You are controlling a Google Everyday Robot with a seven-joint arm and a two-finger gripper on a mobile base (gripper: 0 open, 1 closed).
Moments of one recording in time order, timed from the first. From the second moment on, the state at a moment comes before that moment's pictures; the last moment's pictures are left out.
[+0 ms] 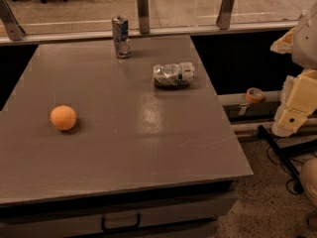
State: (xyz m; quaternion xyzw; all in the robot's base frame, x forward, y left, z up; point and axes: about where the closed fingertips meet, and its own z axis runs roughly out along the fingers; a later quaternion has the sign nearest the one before) arm 0.438 -0.217 0.976 -0.60 0.78 -0.03 0.16
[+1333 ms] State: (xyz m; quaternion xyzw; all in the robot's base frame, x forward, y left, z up) arm 0.541 -0.135 0.920 -0.67 0.72 0.01 0.17
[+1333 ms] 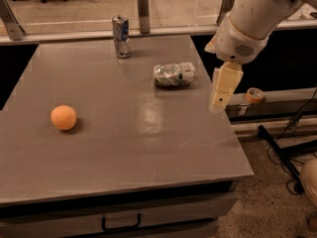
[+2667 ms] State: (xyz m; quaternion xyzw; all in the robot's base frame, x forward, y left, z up) arm 0.655 -0.069 0.883 -0.73 0.66 0.05 0.16
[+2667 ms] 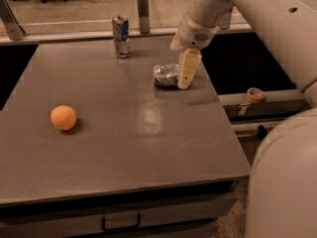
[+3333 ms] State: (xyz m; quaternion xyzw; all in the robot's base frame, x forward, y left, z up) arm 0.654 -0.049 0.846 -0.77 0.62 0.07 0.14
